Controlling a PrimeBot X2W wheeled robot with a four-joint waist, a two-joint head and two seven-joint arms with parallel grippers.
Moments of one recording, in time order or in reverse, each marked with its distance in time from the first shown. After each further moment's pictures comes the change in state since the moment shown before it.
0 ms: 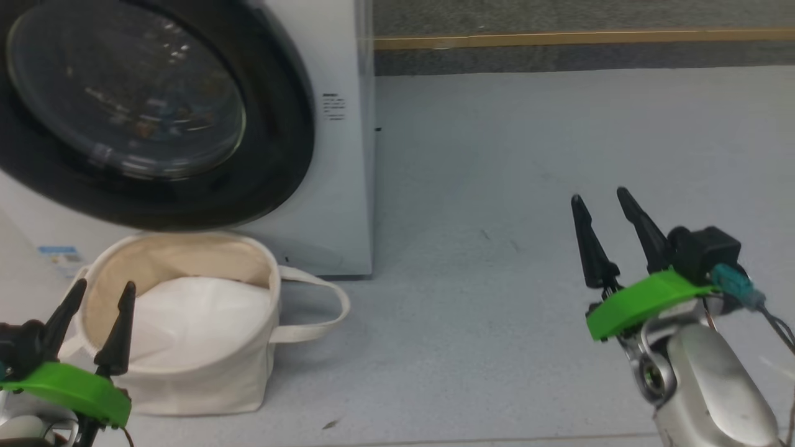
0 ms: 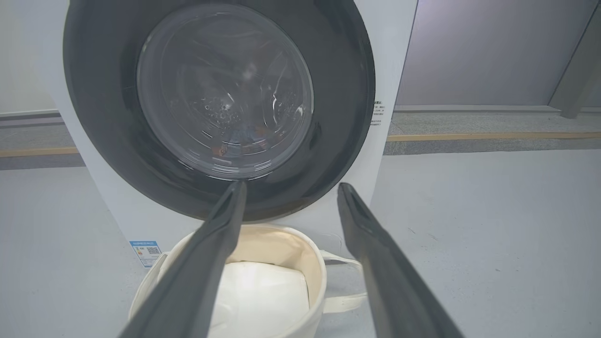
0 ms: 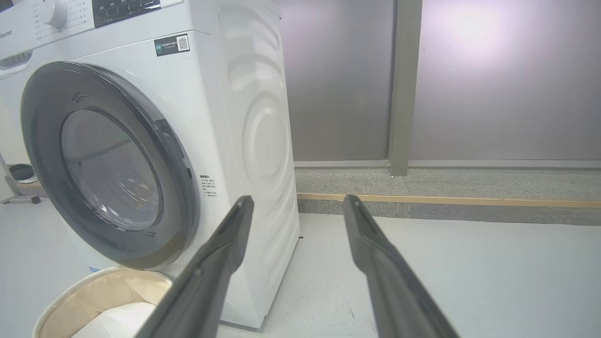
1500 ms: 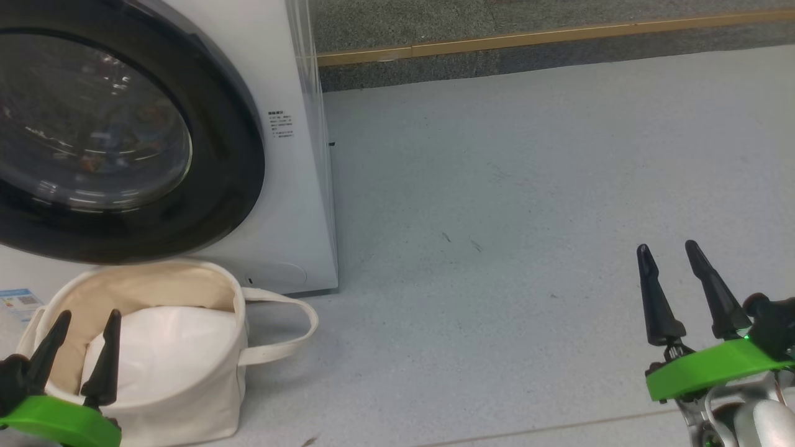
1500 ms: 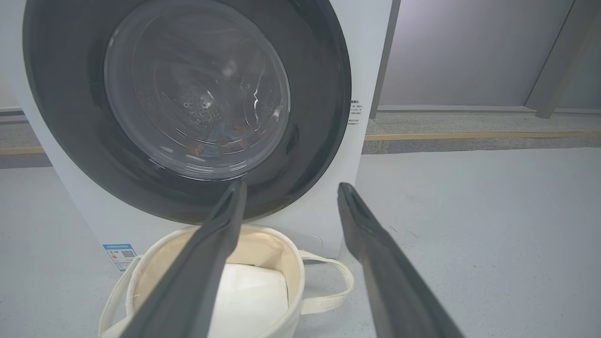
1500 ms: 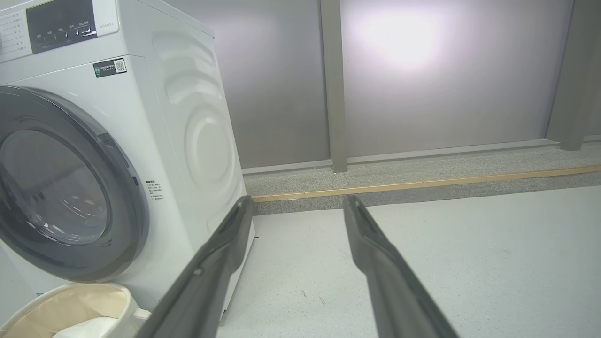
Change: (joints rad) left arm 0.123 0.029 0.042 -0.089 -0.046 0.055 -0.008; right arm 0.303 -0.036 -0.144 -0.325 0.026 0.000 0.059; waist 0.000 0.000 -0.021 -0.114
